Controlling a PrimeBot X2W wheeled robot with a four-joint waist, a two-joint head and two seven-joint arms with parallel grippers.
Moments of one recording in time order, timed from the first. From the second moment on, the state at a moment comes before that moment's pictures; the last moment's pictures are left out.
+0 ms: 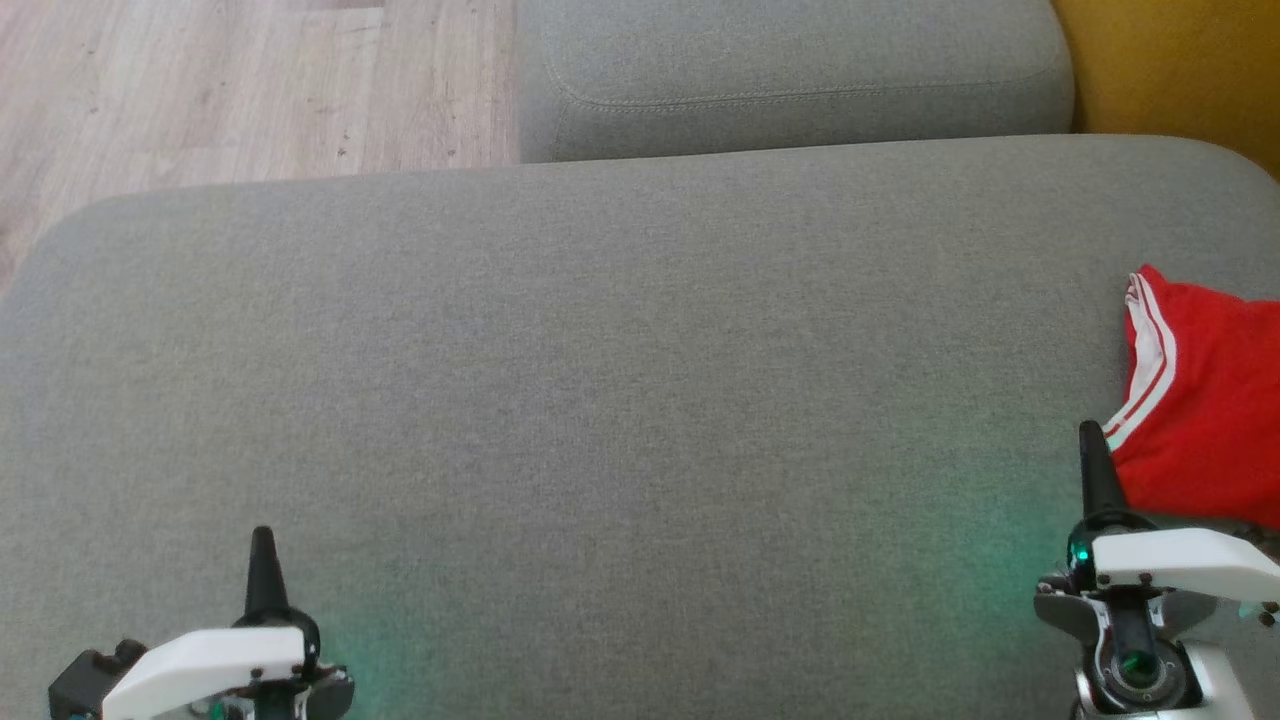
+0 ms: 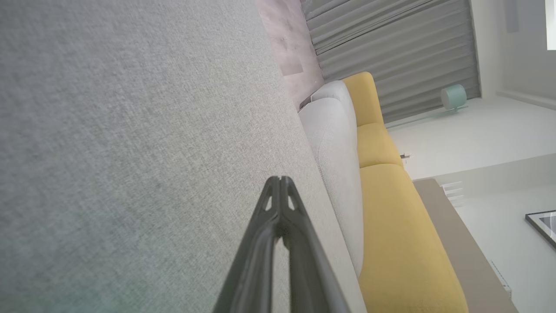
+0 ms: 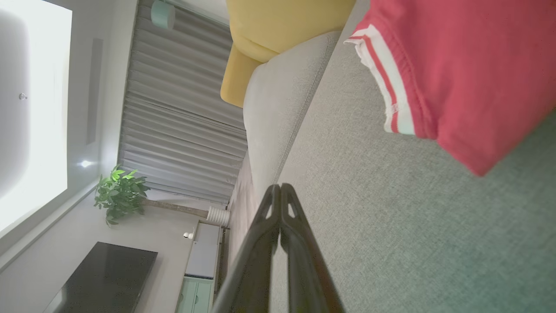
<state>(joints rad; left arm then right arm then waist) -0.02 0.04 0.04 0.32 -1.26 -0.09 0.02 -0.09 -0.05 -0.07 0.36 1.23 0.13 0.02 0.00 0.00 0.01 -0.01</state>
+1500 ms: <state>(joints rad) -0.06 0.04 0.07 0.28 -1.60 -0.12 0.11 -0.09 -0.05 -0.13 0.29 1.60 0.13 0.11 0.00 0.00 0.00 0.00</state>
